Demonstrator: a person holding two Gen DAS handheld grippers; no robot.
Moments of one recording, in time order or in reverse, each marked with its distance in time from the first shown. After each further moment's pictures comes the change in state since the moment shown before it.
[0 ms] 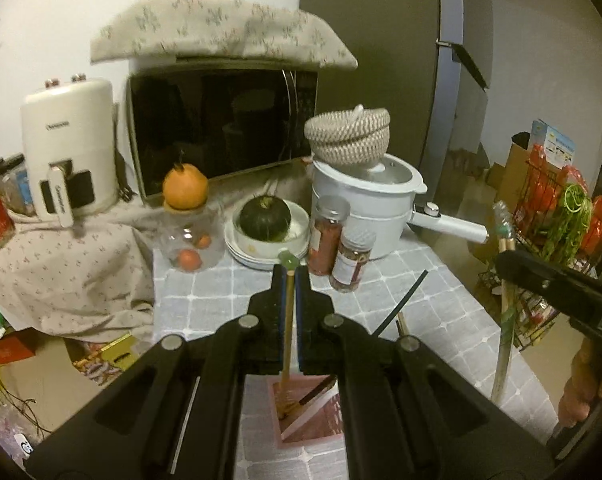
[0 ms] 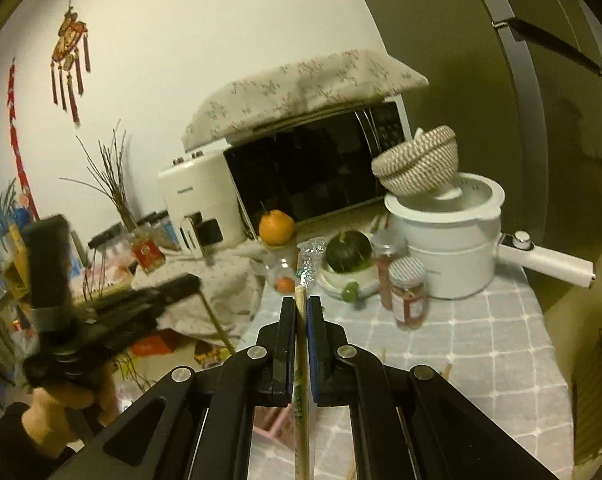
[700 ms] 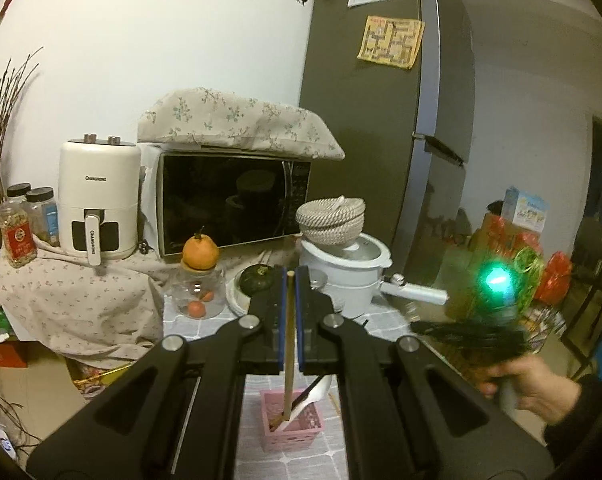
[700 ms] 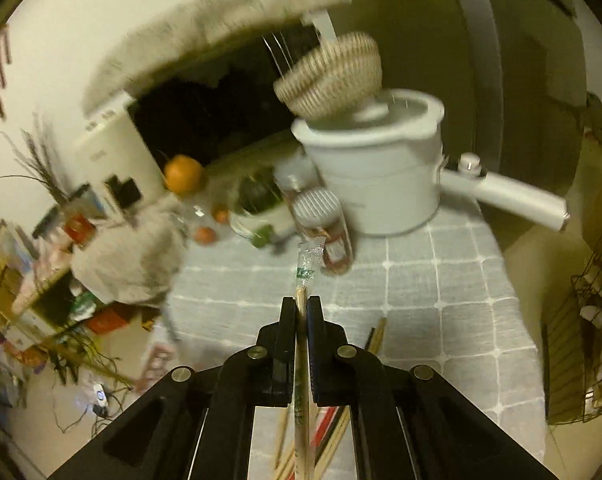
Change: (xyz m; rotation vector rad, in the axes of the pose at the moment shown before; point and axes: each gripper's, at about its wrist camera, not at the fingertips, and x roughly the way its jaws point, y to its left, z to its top) left arm -0.118 0.000 0.002 -0.051 -0.272 -0.026; right arm 0.032 -0.088 -0.007 0.106 0.235 -0.169
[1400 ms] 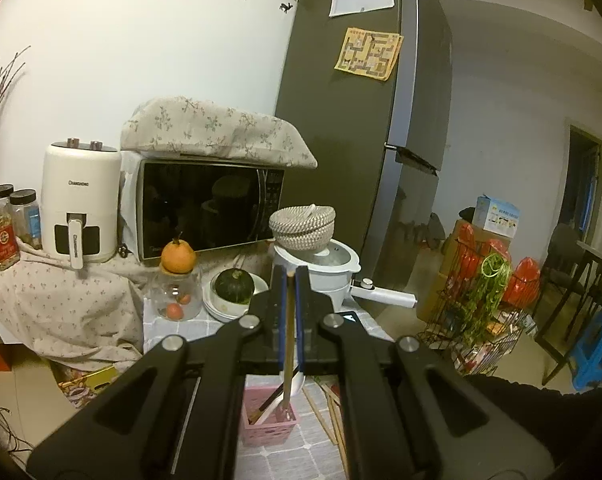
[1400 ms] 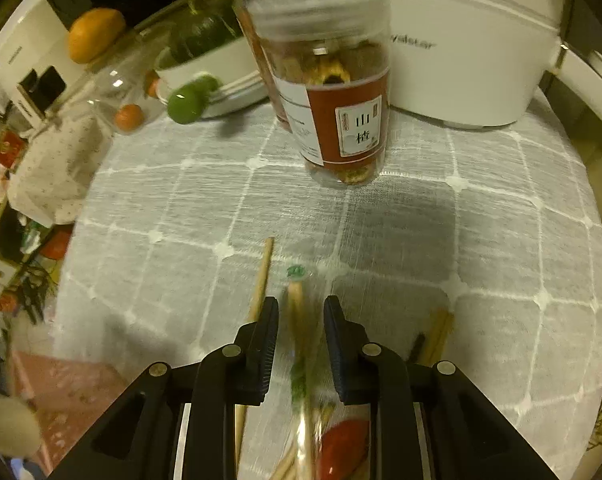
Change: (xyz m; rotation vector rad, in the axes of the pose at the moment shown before) left arm -0.027 0.002 0.010 -0.020 -0.017 -0.115; right arm 0.227 -0.009 -0.025 -0.067 0.465 -0.088
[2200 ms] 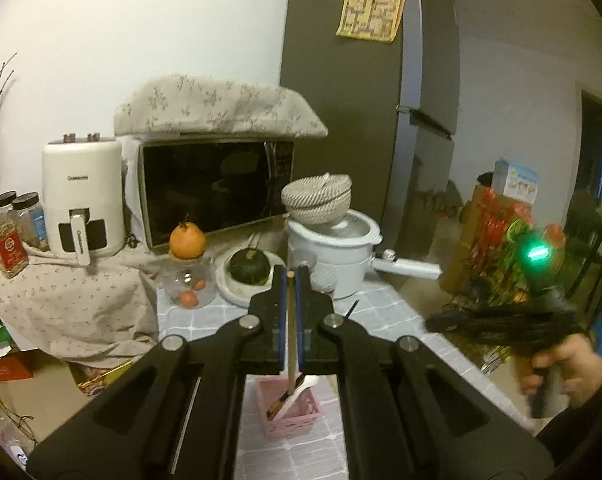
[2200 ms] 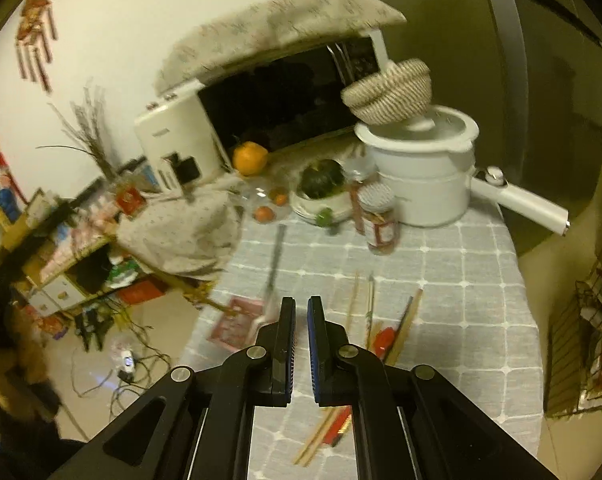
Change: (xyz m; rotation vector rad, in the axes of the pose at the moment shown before) left arm 0.026 -0.007 -0.005 0.067 0.077 0.050; right arm -0.254 0.037 -0.118 -0.029 -0.407 0.155
